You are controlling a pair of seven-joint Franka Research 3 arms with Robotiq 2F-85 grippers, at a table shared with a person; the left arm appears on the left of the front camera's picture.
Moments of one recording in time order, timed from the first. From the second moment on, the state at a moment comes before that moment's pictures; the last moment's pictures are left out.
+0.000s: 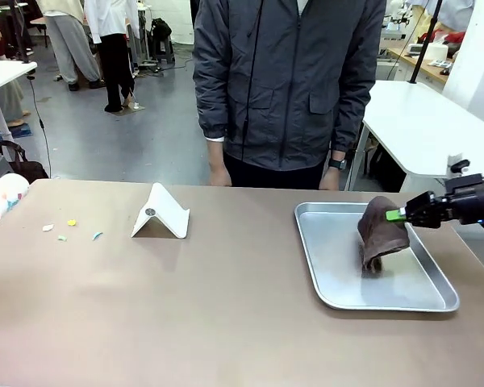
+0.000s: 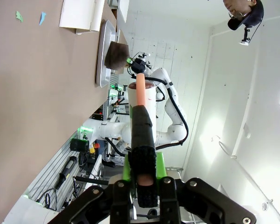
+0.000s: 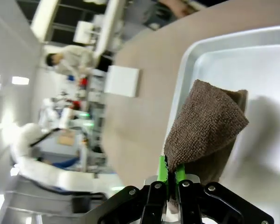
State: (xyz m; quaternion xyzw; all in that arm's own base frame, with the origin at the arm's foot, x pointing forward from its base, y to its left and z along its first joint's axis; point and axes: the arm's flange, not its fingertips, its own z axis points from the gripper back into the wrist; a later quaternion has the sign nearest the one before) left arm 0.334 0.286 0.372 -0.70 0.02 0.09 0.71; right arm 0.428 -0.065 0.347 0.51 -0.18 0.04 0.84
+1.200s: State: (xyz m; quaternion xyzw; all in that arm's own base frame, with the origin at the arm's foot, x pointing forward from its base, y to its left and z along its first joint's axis) left arm 0.334 0.286 0.372 -0.70 0.02 0.09 0.71; right arm 0.359 -0.084 0.416 0.61 -0.11 -0.03 0.78
